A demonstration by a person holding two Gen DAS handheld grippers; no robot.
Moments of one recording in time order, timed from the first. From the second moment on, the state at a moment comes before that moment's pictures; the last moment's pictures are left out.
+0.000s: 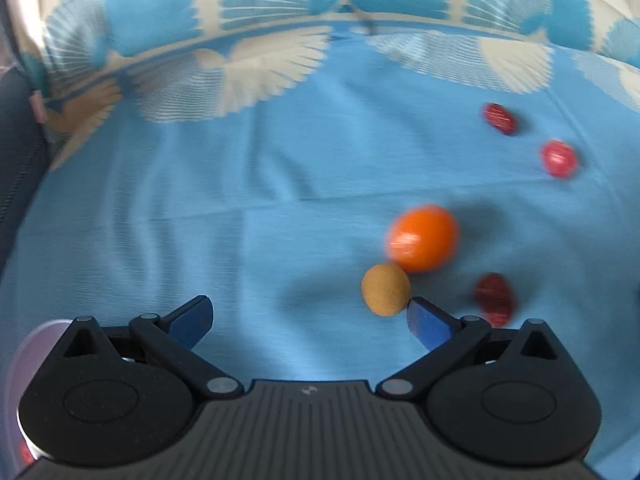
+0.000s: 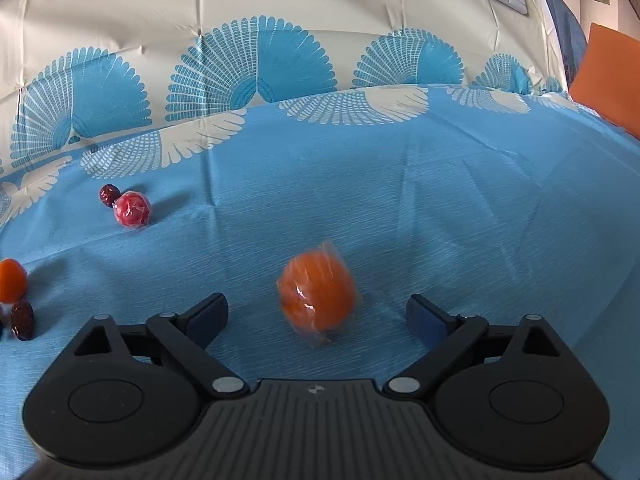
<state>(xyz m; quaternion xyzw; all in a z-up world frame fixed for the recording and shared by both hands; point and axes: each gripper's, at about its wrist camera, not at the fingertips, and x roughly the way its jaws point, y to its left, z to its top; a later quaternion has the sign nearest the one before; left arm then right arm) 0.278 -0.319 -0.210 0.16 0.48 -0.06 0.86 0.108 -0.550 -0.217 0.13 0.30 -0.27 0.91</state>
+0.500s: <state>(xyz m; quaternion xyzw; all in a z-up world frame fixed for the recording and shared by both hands) 0.249 -0.363 -0.190 0.06 0.51 -0.17 0.84 0.117 -0.554 -0.216 0.12 0.30 -0.28 0.90</state>
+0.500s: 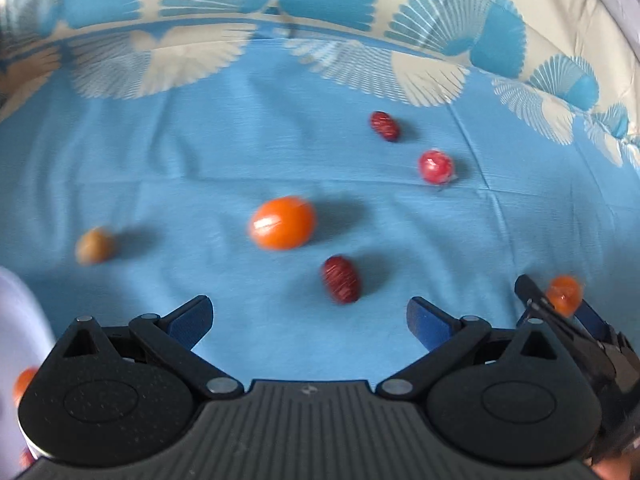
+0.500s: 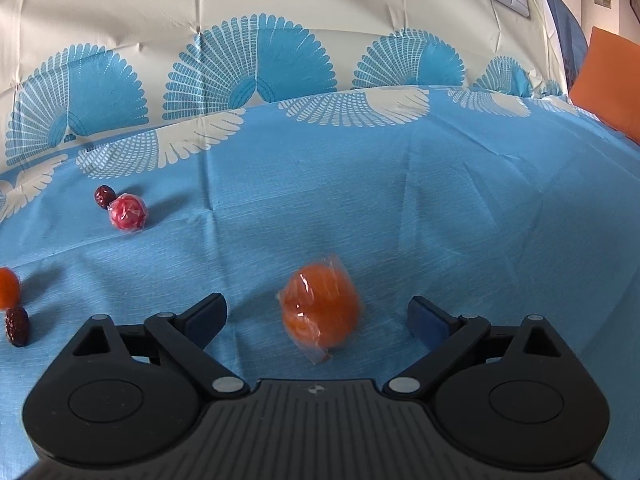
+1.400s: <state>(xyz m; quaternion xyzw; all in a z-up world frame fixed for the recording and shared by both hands) 0.111 -0.225 -0.057 0.10 0.48 -0.21 0.85 0.012 -0.418 -0.068 0.14 0.22 -0.18 0.95</state>
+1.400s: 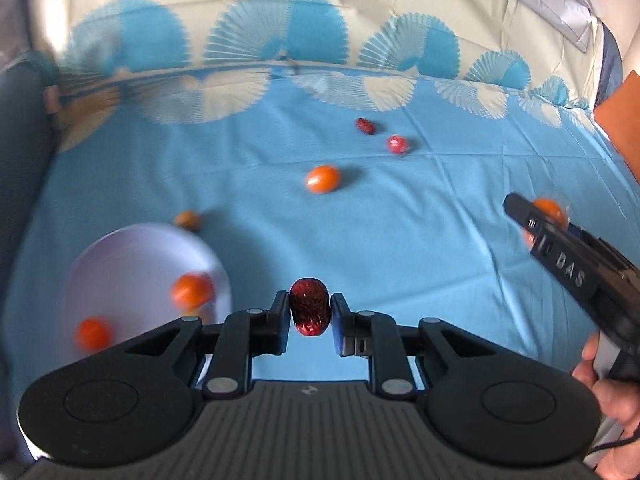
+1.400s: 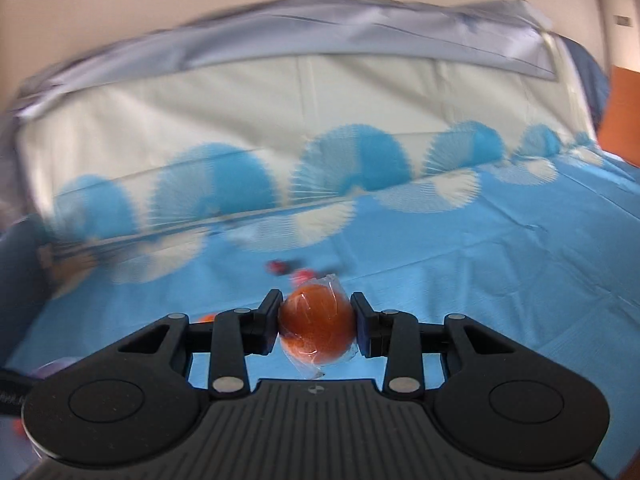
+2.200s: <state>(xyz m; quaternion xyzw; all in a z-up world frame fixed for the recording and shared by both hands) -0.071 0.002 0.027 0.06 0.40 -0.14 0.91 -0.137 -0.167 0.013 0.05 0.30 0.04 0.95</state>
